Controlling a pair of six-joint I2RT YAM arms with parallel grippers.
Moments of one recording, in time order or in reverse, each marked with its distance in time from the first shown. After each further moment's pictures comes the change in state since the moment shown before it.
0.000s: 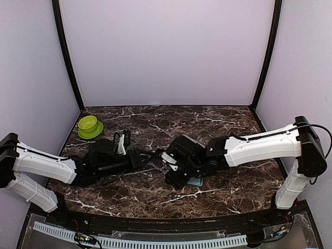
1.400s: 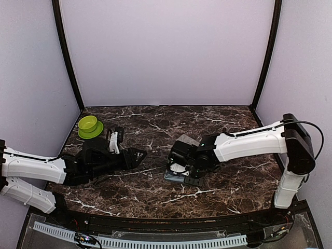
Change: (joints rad) left arm 0.000 -0.152 0.002 -0.225 -0.147 0.222; right arm -0.073 0.108 0.066 -0.362 0.201 -0.405
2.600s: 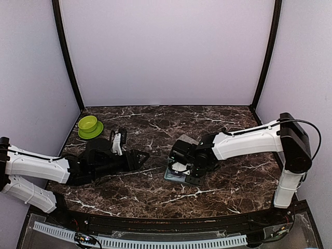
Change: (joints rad) left arm 0.000 0.053 0.002 0.037 0.035 -0.005; right arm -0.036 0.030 0.001 -0.005 -0.023 0.000
